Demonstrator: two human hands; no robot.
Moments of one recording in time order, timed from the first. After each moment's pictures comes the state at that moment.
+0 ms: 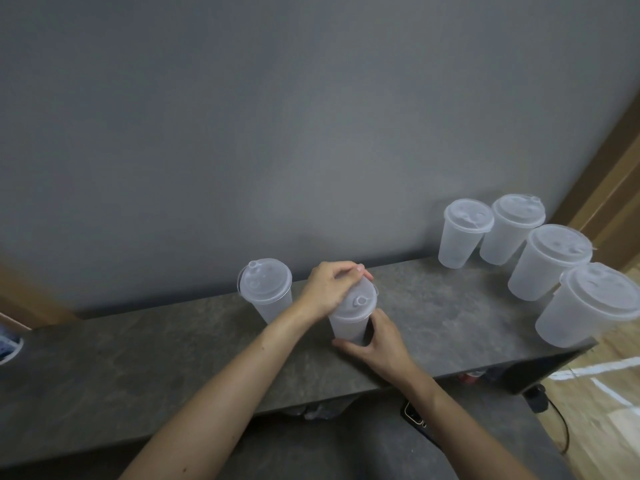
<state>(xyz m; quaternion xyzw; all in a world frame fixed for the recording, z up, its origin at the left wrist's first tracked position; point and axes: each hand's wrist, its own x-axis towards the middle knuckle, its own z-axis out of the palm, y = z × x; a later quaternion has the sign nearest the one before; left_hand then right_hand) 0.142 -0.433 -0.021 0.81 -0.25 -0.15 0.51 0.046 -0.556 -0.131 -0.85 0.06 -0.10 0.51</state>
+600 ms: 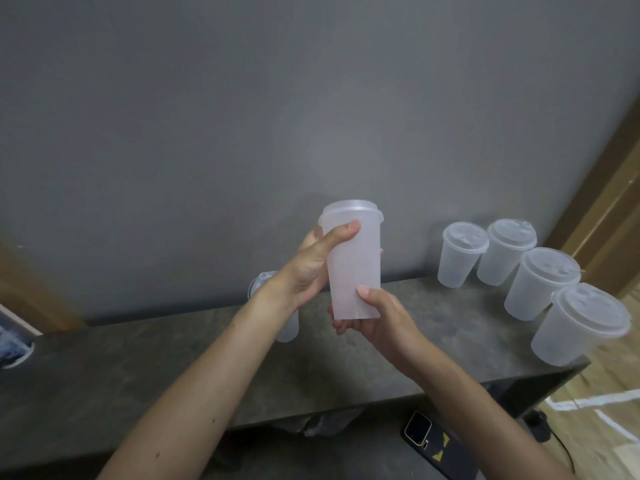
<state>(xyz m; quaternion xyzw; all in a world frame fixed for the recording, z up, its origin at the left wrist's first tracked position) 0.127 -0.415 0.088 0.55 -0.18 -0.28 0.77 0.027 -0.528 0.029 -0.55 0.00 0.02 0.84</state>
